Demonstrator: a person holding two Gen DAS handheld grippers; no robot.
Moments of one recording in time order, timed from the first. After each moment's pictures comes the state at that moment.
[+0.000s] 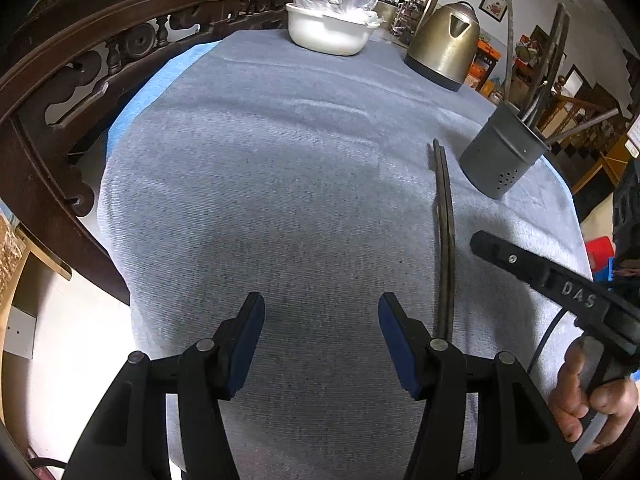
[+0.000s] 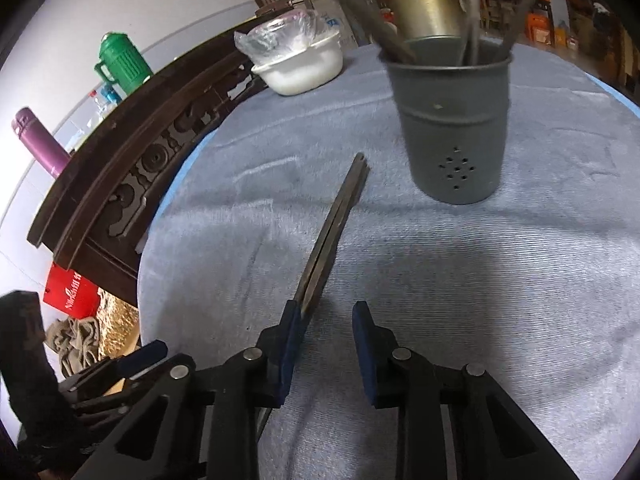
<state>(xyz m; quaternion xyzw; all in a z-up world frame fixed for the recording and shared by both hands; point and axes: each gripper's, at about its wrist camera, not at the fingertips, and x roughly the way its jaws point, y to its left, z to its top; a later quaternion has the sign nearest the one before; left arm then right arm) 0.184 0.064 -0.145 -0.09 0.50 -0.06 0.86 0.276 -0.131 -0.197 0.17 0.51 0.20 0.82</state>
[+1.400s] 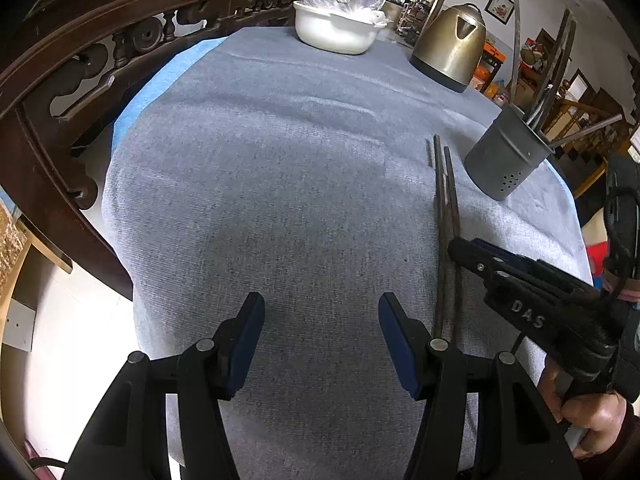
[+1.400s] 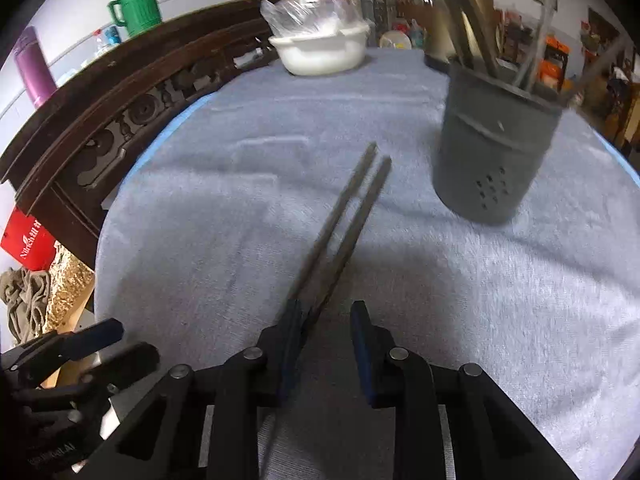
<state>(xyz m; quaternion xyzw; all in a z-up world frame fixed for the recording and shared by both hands) 0.184 0.068 -0.146 -0.10 0.50 -0.06 0.86 0.275 -0.103 -0.203 0.07 0.51 0.17 0.84</state>
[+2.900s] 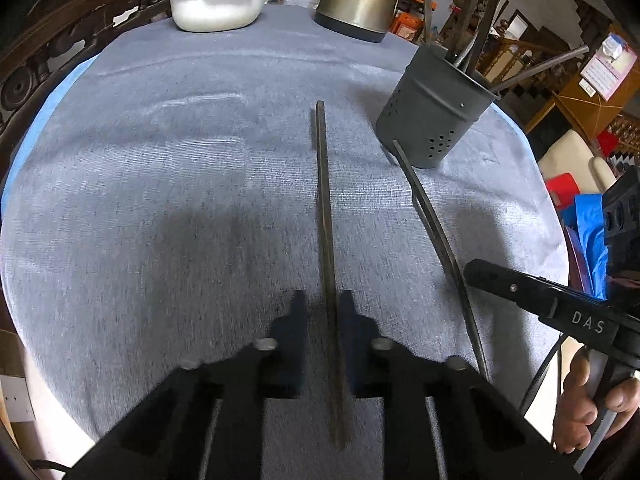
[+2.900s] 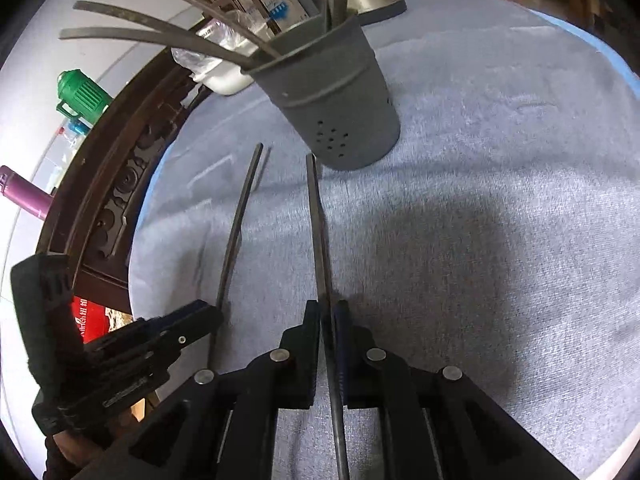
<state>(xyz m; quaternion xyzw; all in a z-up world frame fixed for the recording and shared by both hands) 0.241 -0.012 -0.157 -0.04 0.54 -0.19 0.82 0.265 -0.207 -0.210 0.24 0.56 0.16 0.78</state>
